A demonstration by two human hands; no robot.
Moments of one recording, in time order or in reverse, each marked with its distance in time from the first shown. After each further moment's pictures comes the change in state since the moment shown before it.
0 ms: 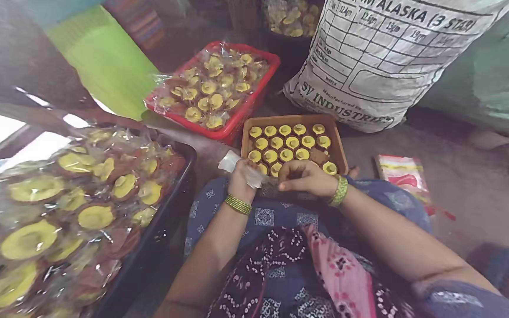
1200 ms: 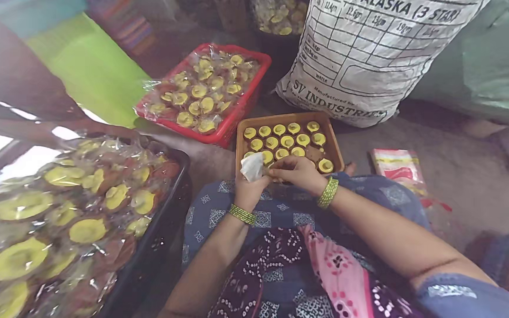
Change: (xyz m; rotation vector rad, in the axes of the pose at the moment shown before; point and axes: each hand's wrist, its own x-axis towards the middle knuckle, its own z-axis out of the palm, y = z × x) left_hand -0.025 -0.018 0.009 0.803 -0.105 0.416; right_hand 0.007 0.006 0.004 -0.185 0.400 0.379
